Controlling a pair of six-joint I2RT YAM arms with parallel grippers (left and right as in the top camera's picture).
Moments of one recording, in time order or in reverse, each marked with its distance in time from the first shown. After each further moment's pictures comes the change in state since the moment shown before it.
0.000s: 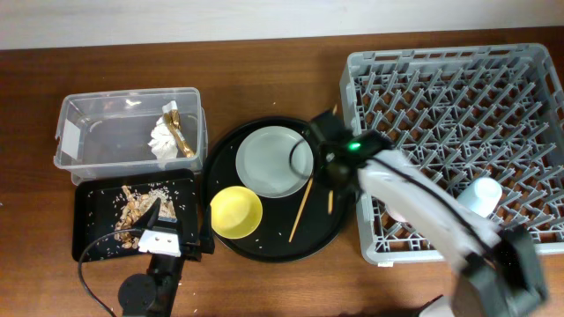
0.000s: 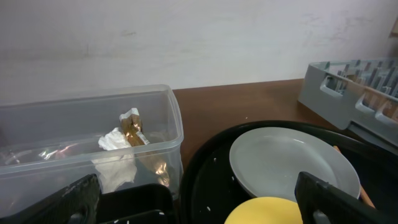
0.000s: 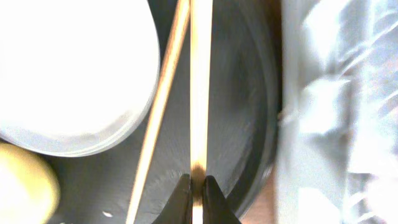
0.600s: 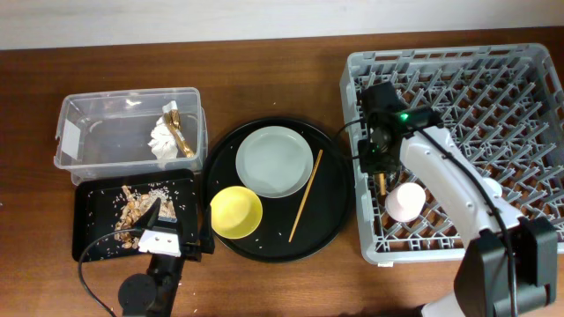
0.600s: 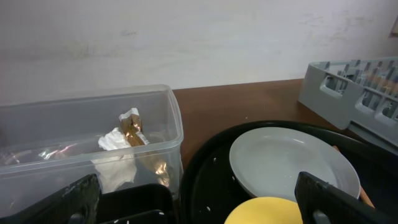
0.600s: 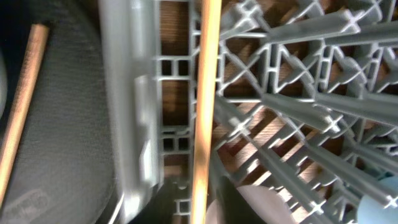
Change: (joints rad) left arm 0.000 0.000 0.000 0.000 0.000 0.000; right arm -0.253 0.040 0.039 -0.079 0.089 -0.417
